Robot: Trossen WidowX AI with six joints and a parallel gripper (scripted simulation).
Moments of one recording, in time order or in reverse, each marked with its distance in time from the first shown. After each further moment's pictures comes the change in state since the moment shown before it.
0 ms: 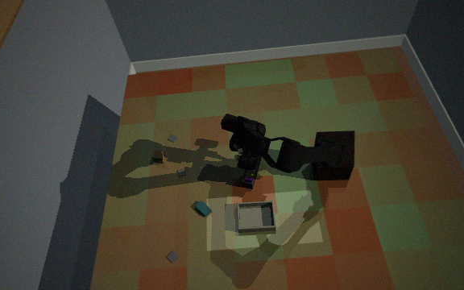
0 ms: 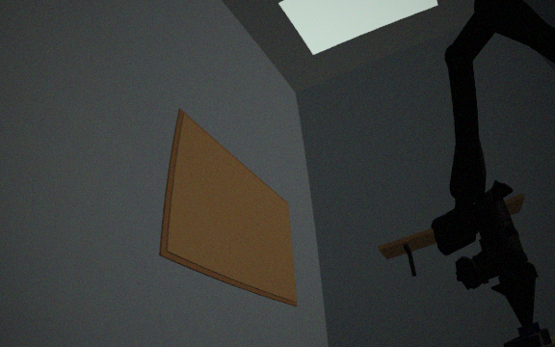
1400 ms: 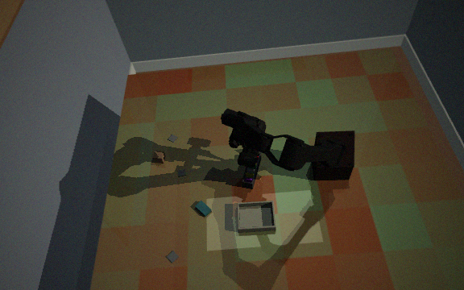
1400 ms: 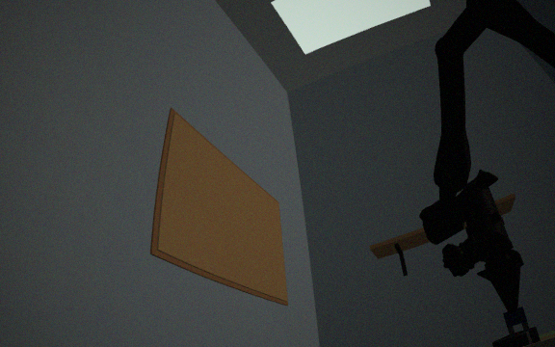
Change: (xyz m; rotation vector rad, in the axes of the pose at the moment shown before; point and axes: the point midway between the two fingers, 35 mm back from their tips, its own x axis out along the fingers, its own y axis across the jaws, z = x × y) arm -0.020 0.000 0.000 0.002 0.001 0.001
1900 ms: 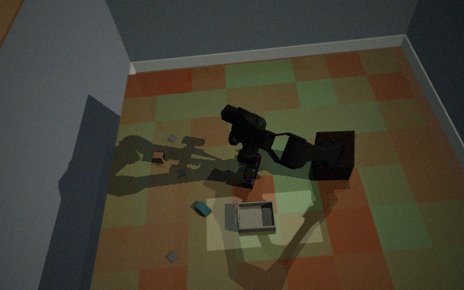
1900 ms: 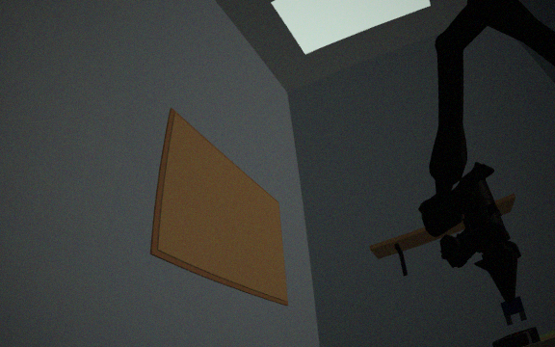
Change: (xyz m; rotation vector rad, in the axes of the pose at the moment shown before) arm -0.015 -0.001 0.000 0.003 0.003 0.000
